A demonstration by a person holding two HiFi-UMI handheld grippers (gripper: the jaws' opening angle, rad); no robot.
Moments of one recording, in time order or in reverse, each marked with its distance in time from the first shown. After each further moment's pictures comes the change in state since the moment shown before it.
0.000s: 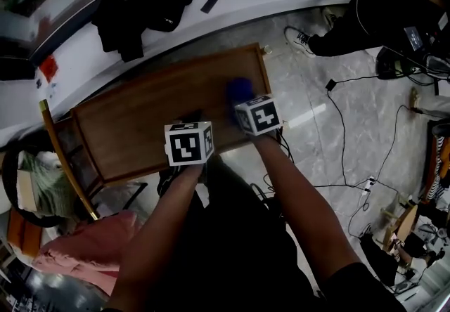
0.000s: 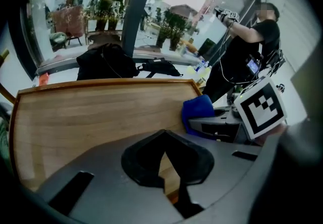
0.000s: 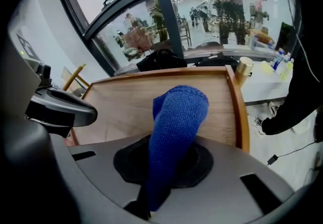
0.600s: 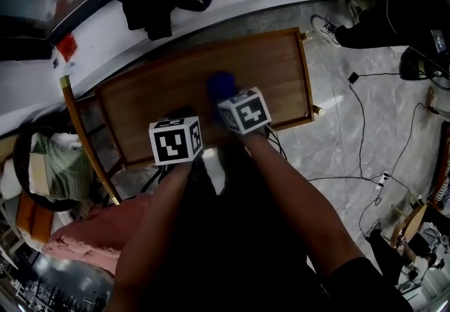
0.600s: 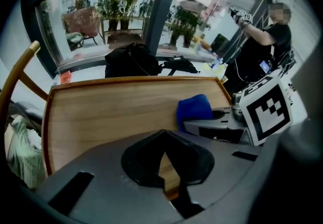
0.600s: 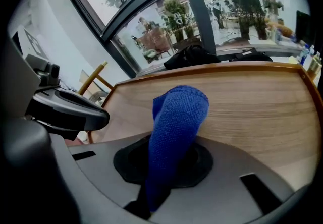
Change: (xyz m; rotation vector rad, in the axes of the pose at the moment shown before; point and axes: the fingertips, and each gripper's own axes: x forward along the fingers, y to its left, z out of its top) left arm -0.064 0.116 -0.026 -0.038 0.042 0.120; right arm 0.059 0.153 0.026 -0.023 -0.045 0.195
